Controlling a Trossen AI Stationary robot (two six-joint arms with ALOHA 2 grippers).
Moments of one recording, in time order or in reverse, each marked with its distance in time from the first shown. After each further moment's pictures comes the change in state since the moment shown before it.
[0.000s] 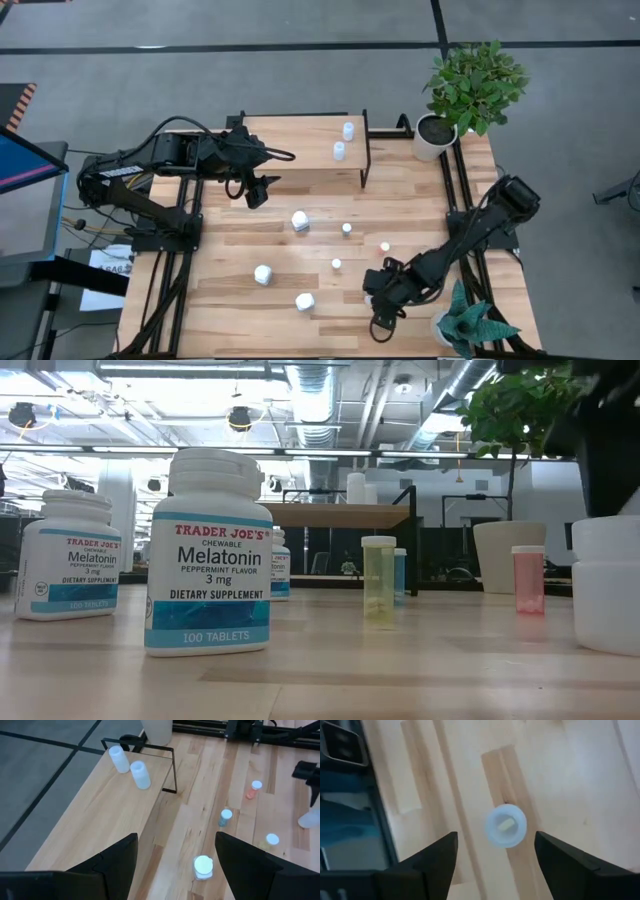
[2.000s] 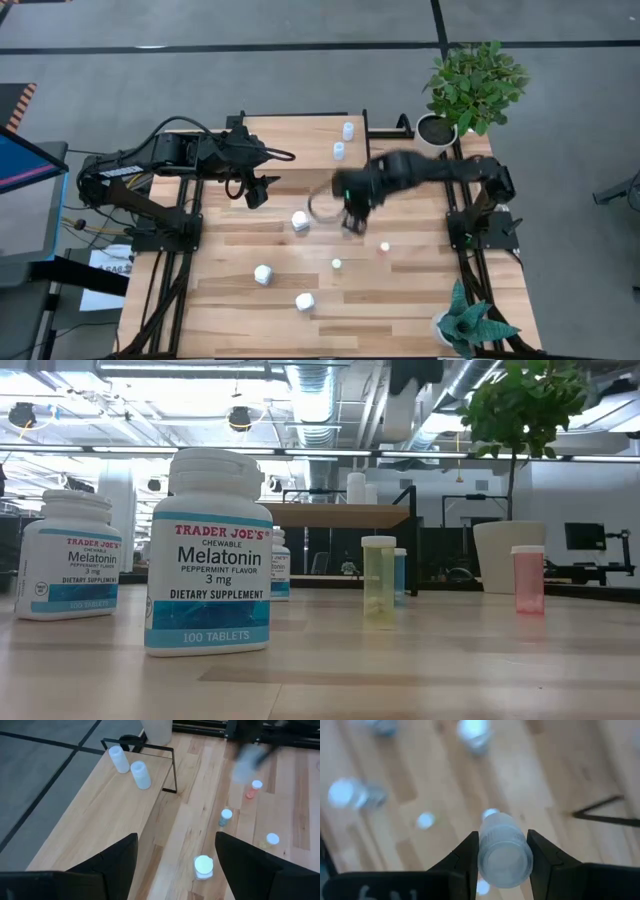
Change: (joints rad) left arm 0.000 0.000 0.000 0.000 0.000 0.003; right arm -0.596 0.083 0.796 -0.795 0.016 -0.490
